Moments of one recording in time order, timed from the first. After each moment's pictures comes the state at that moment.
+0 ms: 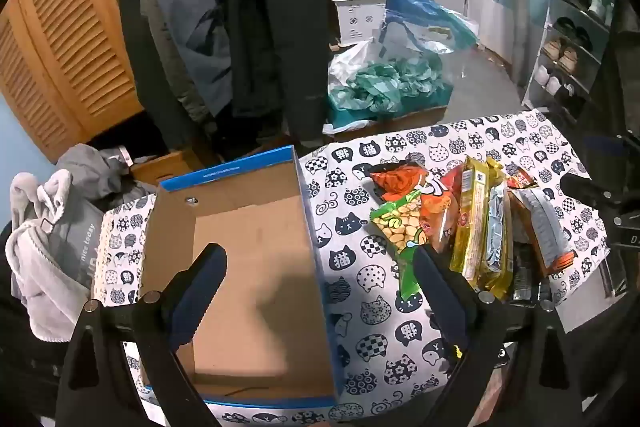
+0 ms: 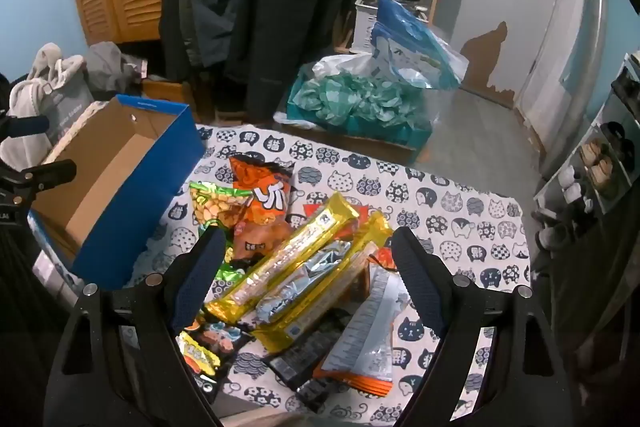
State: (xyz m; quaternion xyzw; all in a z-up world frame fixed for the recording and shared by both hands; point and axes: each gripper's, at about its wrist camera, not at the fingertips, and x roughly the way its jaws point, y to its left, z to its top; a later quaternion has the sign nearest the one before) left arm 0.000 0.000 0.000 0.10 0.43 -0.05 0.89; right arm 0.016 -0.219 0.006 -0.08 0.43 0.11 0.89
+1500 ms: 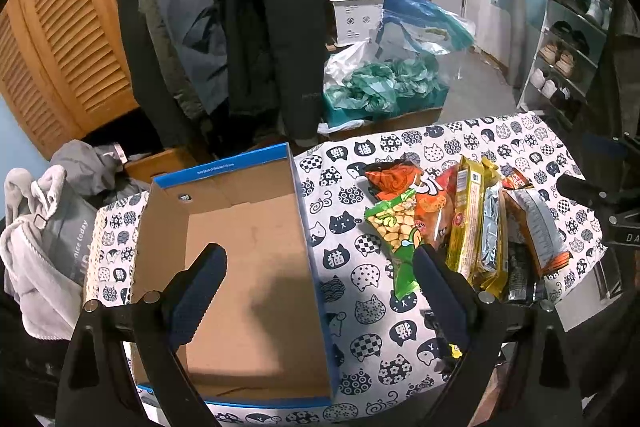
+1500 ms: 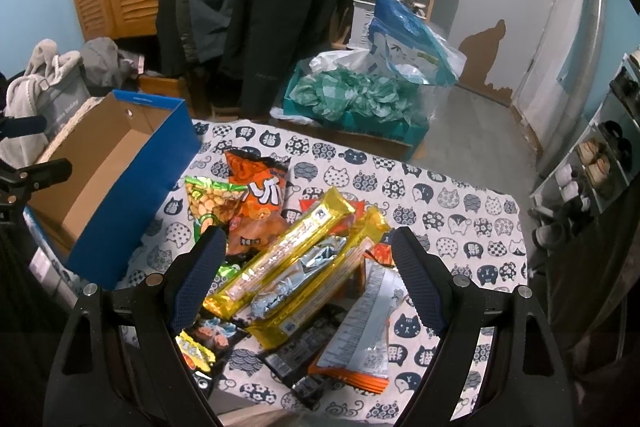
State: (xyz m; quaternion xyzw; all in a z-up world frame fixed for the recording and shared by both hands) left arm -0.001 0.000 -0.002 0.09 0.43 -0.06 0.90; right arm 0.017 -0.220 0.002 -0.09 0.44 0.10 0.89
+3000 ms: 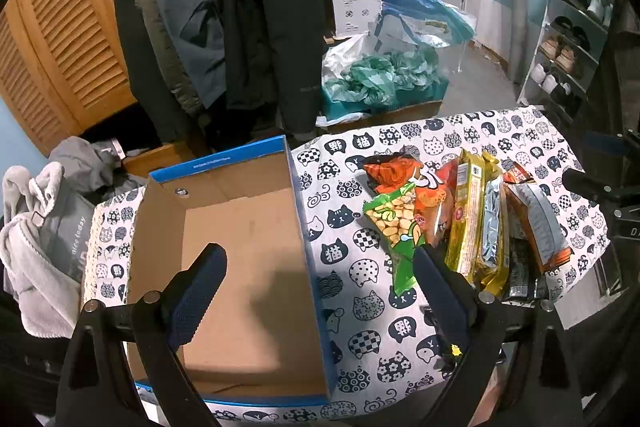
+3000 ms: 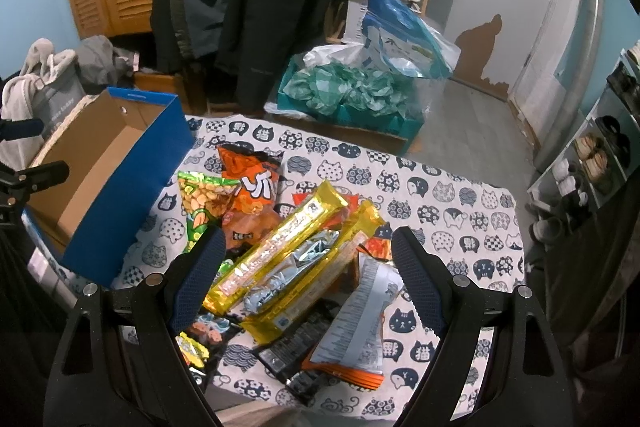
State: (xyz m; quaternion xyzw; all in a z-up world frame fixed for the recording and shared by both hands) left arm -0.002 0.000 -0.009 0.09 0.44 -0.06 0.89; right arm 0.016 -0.229 0.001 -0.09 0.44 0.09 0.89
